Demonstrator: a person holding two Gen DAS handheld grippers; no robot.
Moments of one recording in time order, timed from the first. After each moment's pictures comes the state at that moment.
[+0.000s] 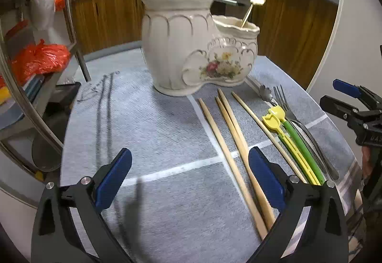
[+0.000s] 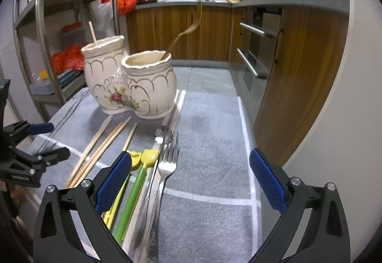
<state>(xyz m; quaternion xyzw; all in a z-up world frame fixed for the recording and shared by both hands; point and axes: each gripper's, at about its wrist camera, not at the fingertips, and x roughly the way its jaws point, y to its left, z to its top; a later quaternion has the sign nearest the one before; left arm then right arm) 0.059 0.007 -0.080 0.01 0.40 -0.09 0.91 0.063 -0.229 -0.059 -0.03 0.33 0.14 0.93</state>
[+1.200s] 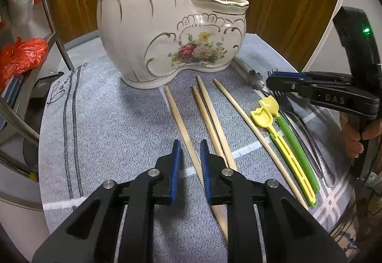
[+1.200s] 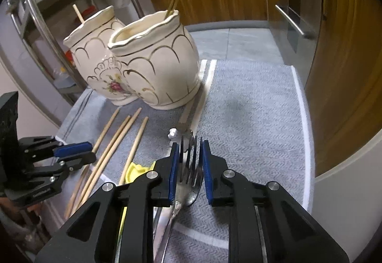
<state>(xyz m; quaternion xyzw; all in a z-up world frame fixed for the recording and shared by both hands) 0.088 -0.022 -0.089 0.03 0.47 -0.12 0.88 0.145 -0.215 -0.085 0.03 0.44 0.27 0.86</state>
